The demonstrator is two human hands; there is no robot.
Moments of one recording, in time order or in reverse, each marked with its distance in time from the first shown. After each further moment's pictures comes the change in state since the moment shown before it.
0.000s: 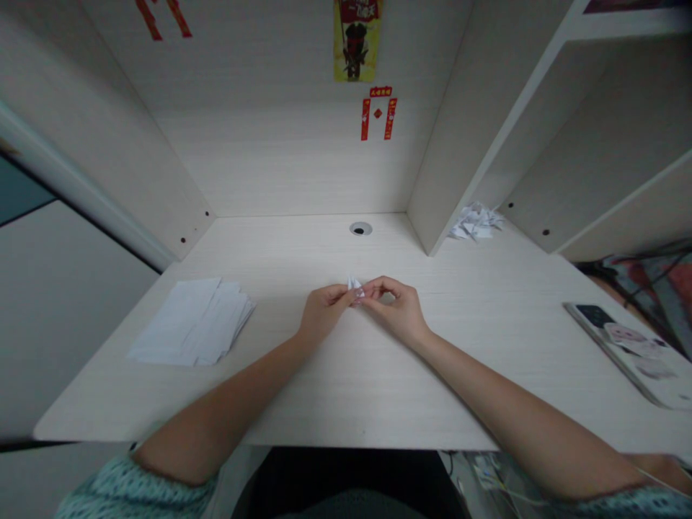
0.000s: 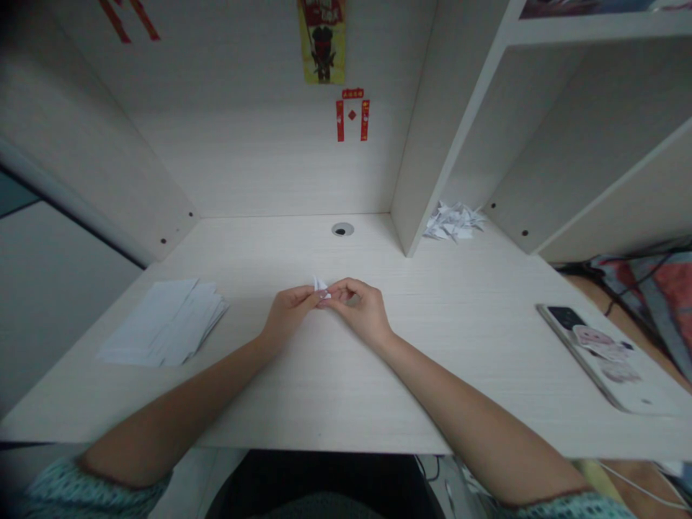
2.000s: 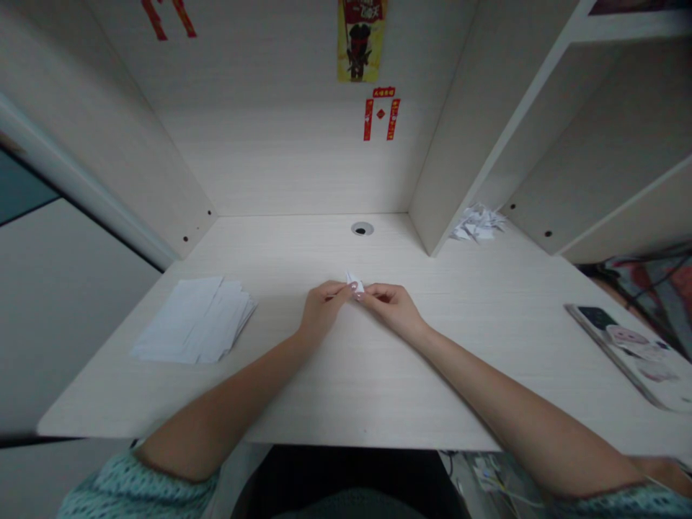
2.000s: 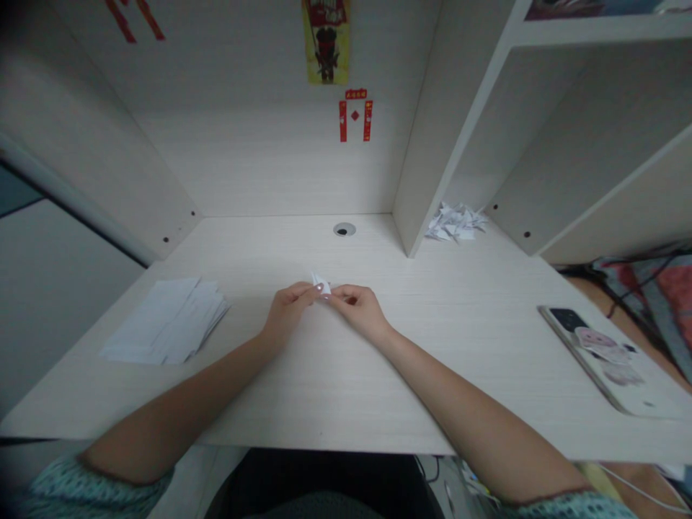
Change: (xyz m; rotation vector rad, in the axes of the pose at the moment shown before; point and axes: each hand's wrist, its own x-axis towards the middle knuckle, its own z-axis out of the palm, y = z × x) left_hand 0.002 -0.002 -0.002 -0.016 0.119 0.013; right_hand 0.004 0.017 0.005 0.187 -0.177 0.233
